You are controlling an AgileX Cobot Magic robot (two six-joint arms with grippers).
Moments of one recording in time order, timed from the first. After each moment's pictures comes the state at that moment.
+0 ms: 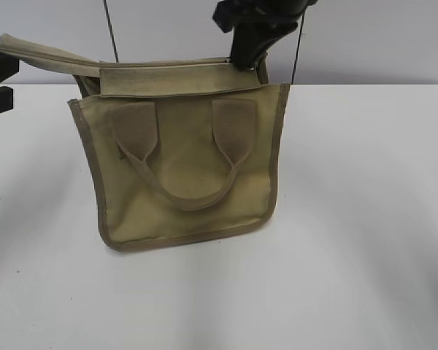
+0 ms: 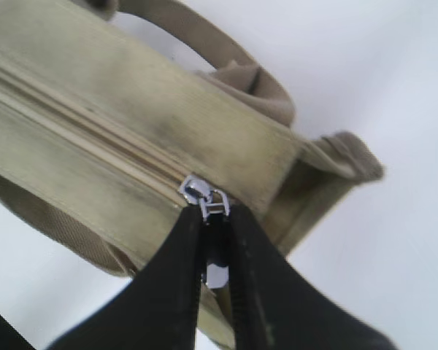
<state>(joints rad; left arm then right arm) -0.15 1.23 -0.60 0.64 -0.33 -0.37 0.46 2.02 -1.98 0.23 1.22 -0.31</state>
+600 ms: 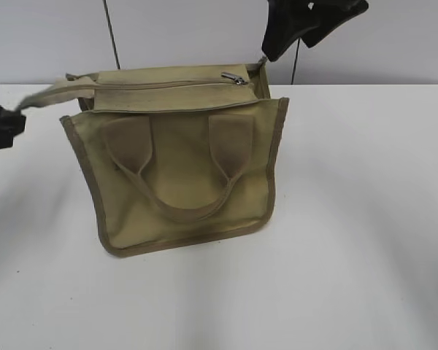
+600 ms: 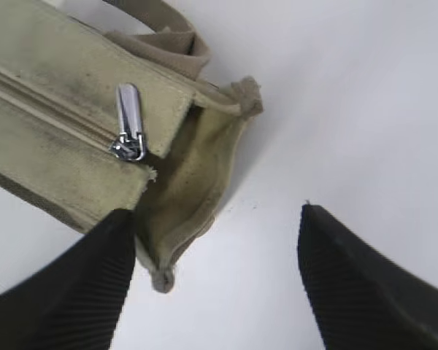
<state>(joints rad) -0.18 1.27 -0.60 0.54 -0.05 -0.37 0.38 1.88 -1.85 0.24 1.22 -0.31</state>
